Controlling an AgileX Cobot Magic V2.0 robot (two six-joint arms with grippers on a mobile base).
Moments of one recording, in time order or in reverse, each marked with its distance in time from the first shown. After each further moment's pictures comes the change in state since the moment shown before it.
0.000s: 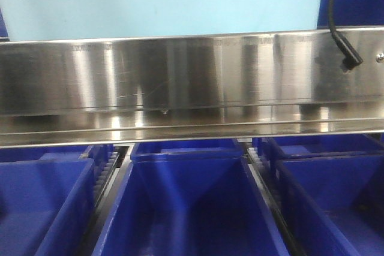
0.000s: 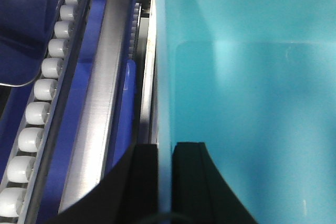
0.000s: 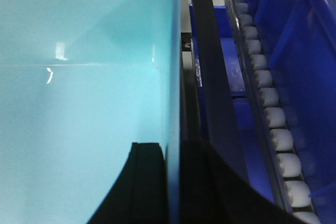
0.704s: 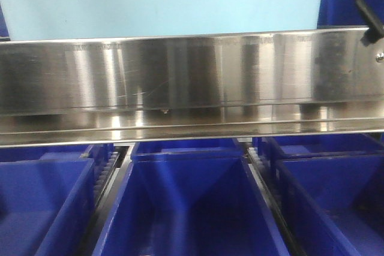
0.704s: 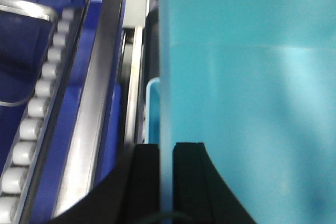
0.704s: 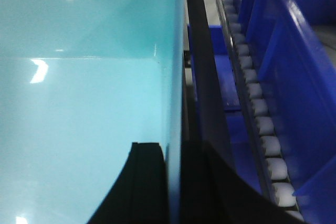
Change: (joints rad) left arm -0.031 -0.075 0.000 0.011 -0.027 -0.024; right arm 0.009 -0.074 0.000 -0.017 0.011 -0.010
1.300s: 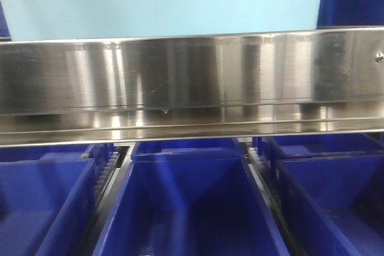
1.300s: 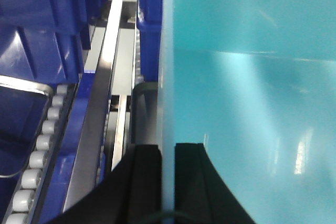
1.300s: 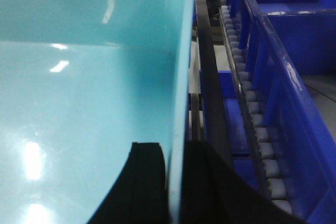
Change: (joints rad) left arm -0.006 -0.085 0.005 0.057 -0.183 0.000; right arm 0.004 -0.084 0.000 -0.009 -0.105 -0.018
